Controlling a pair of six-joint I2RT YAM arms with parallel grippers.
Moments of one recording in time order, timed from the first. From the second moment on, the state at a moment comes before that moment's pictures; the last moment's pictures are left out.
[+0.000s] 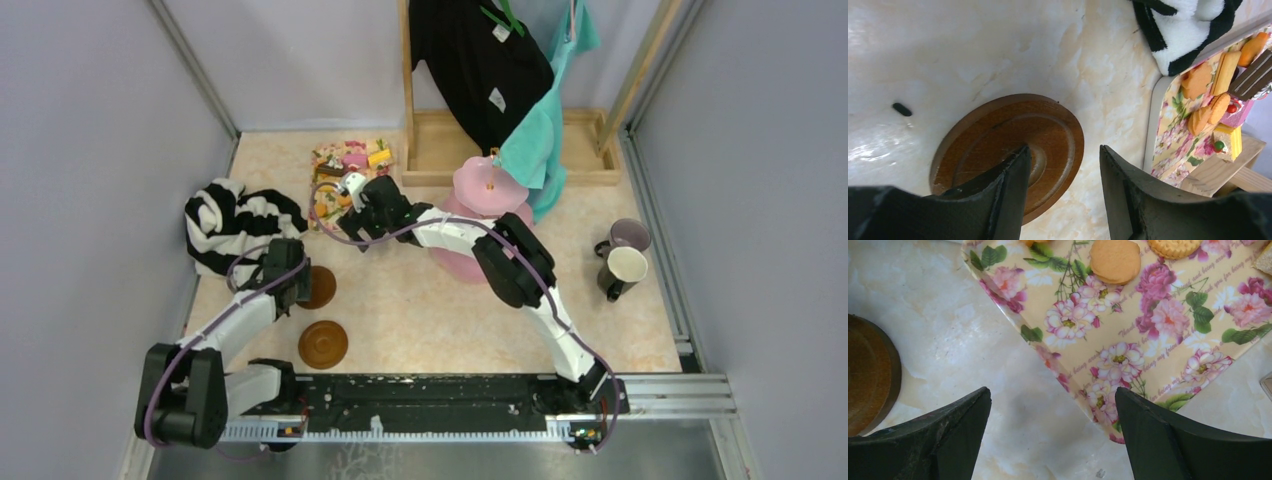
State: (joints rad) left arm -0.14 1.12 0.42 -0.25 -0.39 -1.64; right arm 0.86 2.28 1.73 -0.04 -0.09 -0.10
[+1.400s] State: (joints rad) left arm -0.07 1.28 0.50 -0.15 -0.48 -1.61; right arm 0.84 2.36 1.75 0.01 -0.16 -0.19
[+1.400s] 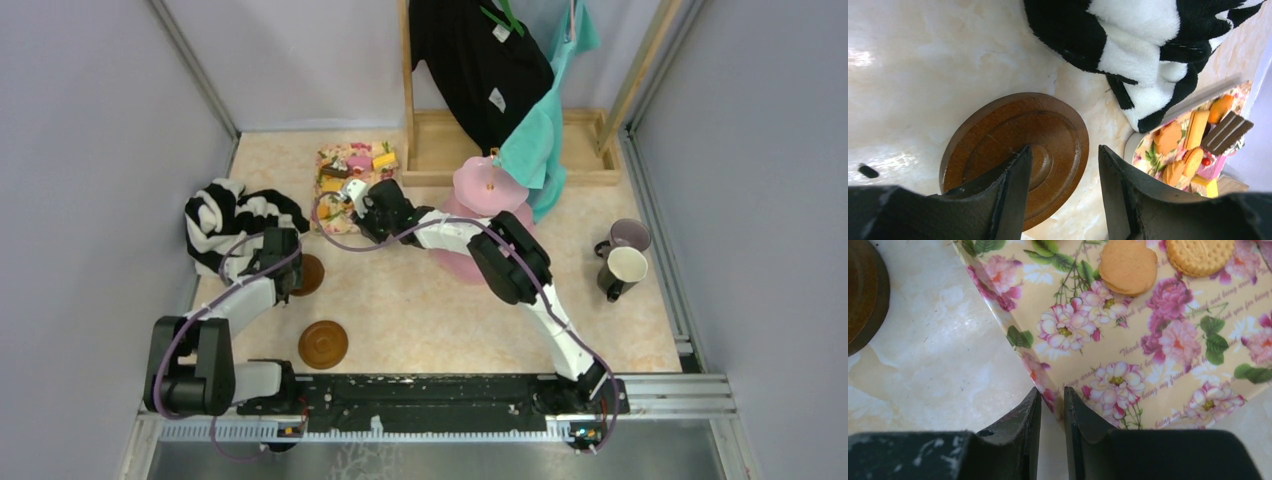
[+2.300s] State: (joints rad) left arm -0.06 1.20 0.47 -0.28 -0.57 -1.65; right arm 0.94 2.09 1.31 0.14 -0.14 -0.16
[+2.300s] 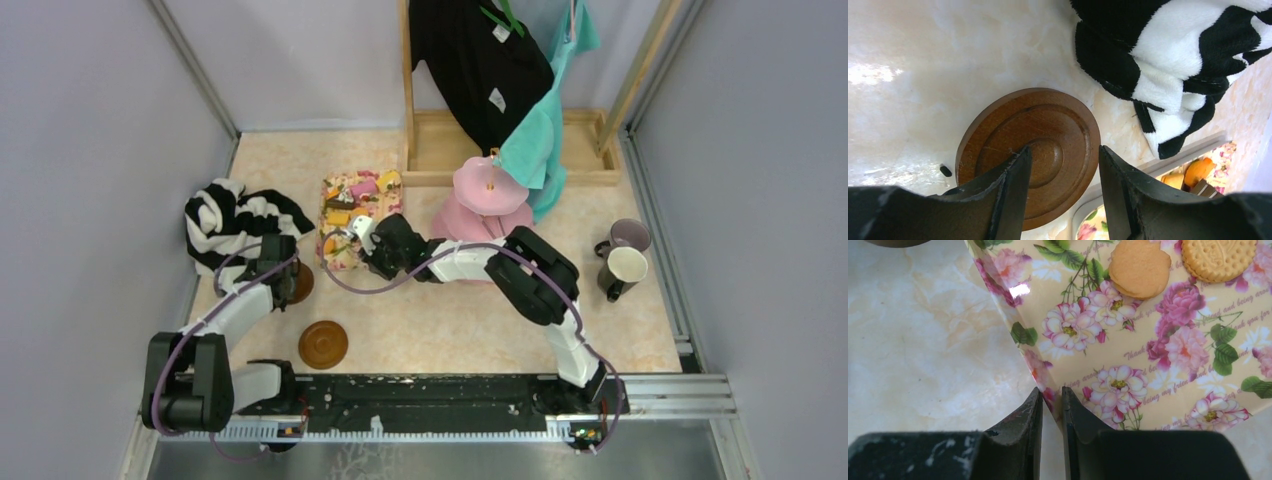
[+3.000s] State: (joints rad) left arm -0.06 1.20 0.48 -0.30 -0.59 -1.59; right arm 1.04 1.99 1.18 0.13 0.01 0.14
